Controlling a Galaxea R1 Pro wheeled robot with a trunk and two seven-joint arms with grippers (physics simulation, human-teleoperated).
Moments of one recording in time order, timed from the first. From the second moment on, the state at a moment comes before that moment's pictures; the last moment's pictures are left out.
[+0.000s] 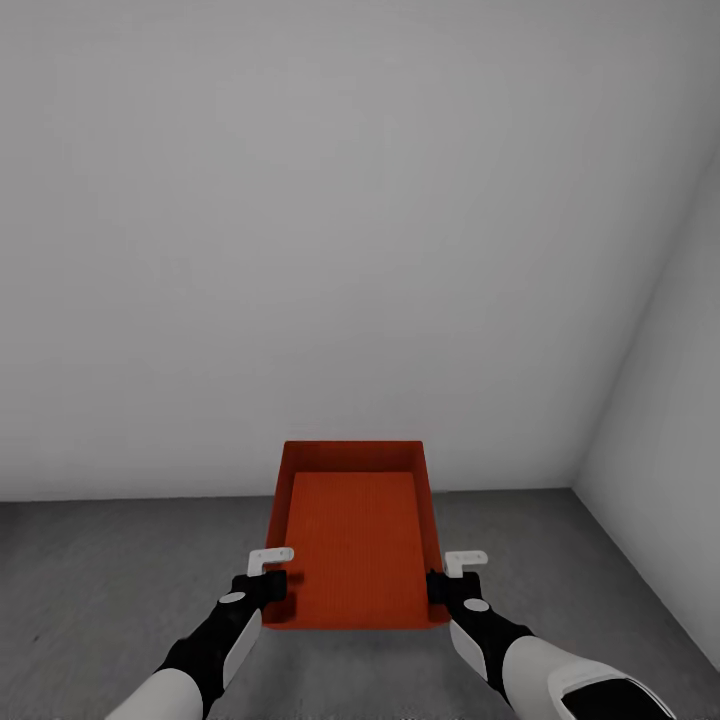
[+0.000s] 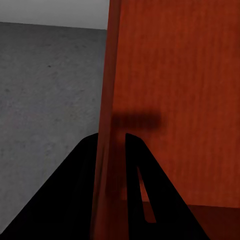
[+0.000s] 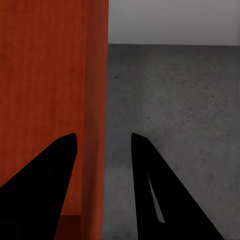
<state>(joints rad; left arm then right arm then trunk) -0.57 -0.09 -0.01 -0.45 0.07 0.10 0.12 -0.73 0.10 0.16 -0.05 -0.10 -0.19 -0.14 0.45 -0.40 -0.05</state>
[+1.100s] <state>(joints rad) -0.57 -0.09 -0.01 -0.45 0.07 0.10 0.11 -0.73 0.10 0.16 -0.05 -0.10 -0.18 -0.14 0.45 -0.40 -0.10</state>
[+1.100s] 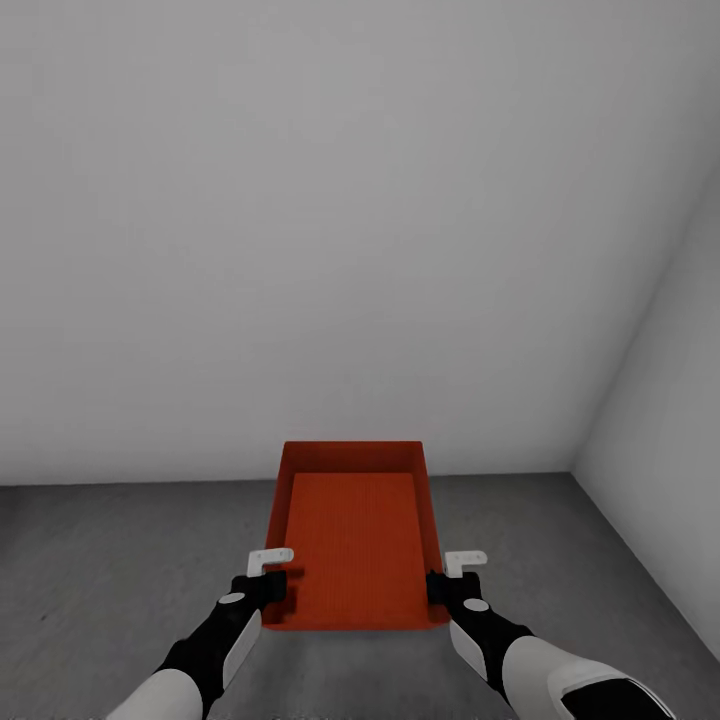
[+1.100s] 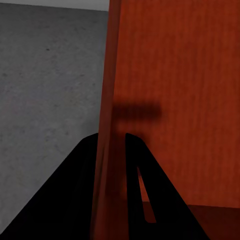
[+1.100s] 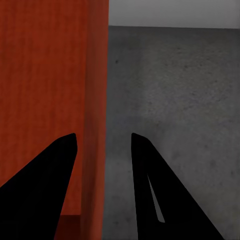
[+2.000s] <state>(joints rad) -0.57 -0.08 -0.01 -0.45 0.07 0.10 0.11 -0.73 0.10 0.17 -0.05 -0.10 -0.18 -0.14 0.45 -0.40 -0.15</state>
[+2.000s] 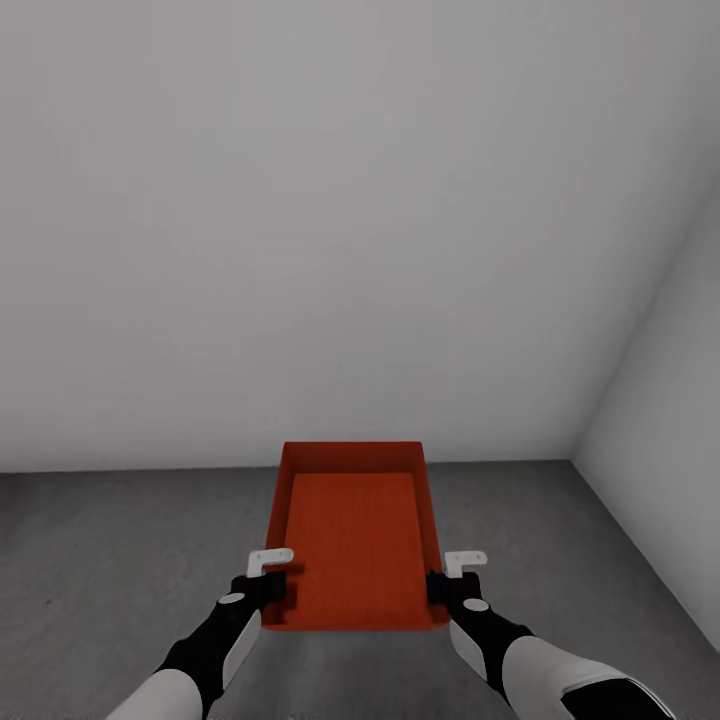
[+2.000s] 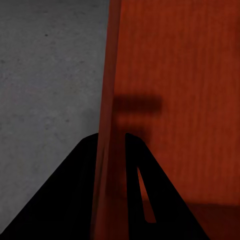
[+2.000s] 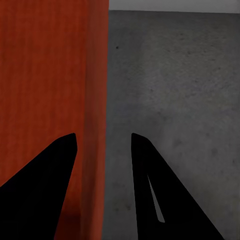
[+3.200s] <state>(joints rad) -0.57 -0.09 -0.01 -0.42 0.10 0.10 0.12 -0.73 0.10 0.18 -0.05 -0.10 -0.15 -0.14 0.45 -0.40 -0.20</state>
